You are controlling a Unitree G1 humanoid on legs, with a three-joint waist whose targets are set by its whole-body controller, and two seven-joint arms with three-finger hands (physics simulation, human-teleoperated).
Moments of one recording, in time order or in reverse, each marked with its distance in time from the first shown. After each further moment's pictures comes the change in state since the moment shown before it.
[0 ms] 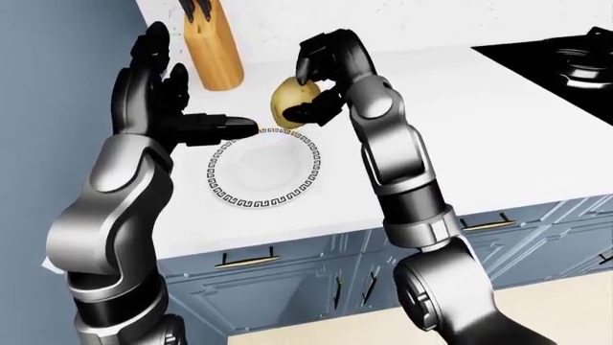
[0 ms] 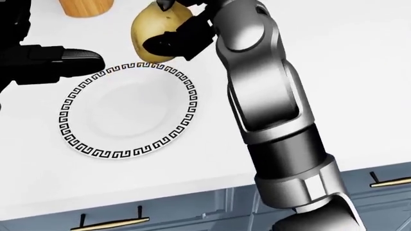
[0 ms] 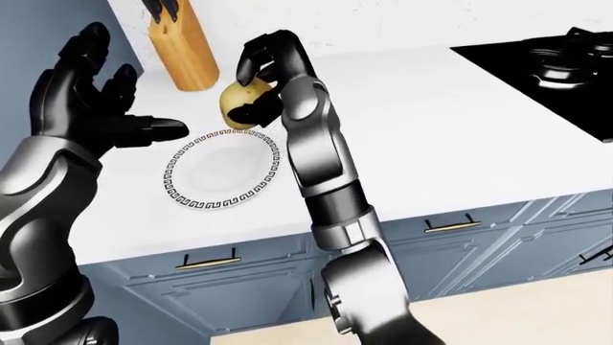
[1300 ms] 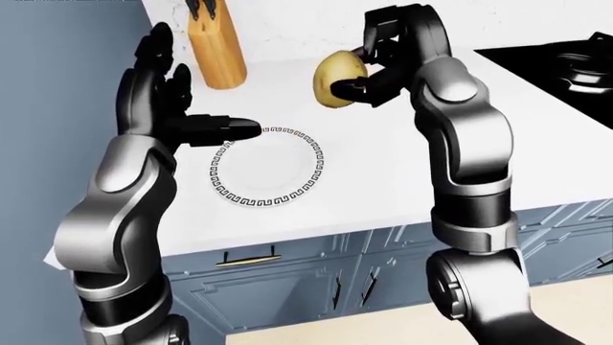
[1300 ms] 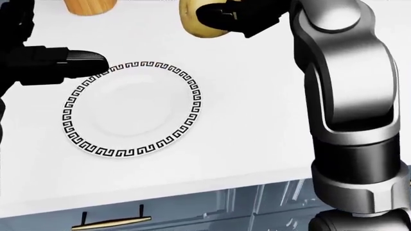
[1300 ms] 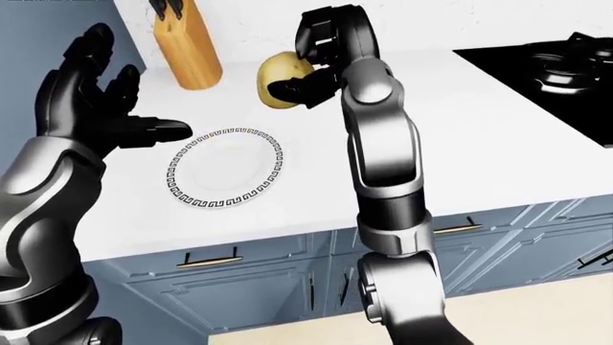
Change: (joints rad) left arm 0.000 -0.018 -0.008 0.004 0.033 -0.009 -0.017; right arm 0.050 -0.182 -0.077 -0.315 0.231 0.268 -0.033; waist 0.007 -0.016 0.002
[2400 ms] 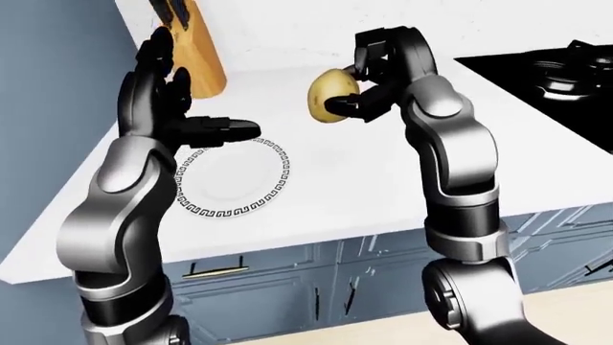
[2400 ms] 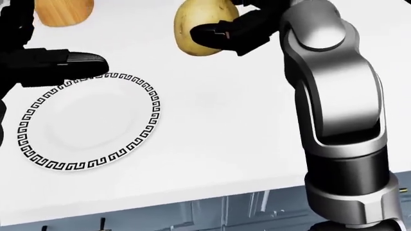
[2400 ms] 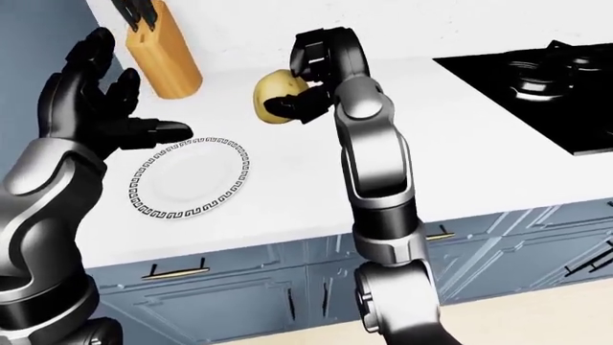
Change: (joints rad) left arm 0.004 -0.004 0.001 0.006 0.009 0.007 0.001; right arm 0.055 0.027 0.018 -0.014 0.005 0.005 0.002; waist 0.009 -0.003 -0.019
